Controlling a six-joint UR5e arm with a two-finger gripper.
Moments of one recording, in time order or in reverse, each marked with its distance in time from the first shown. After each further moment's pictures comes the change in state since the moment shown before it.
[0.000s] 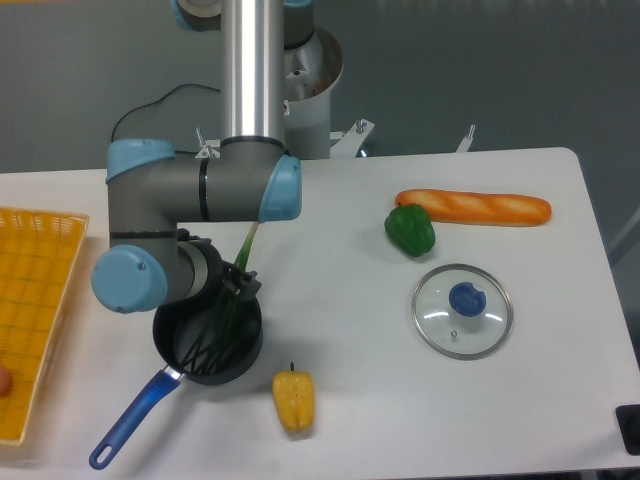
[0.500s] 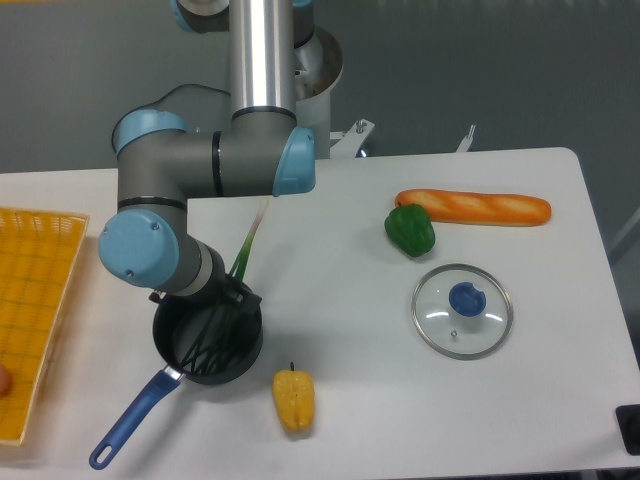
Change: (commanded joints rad) arm 0.002 0.028 -0.048 0.195 -0.006 -0.008
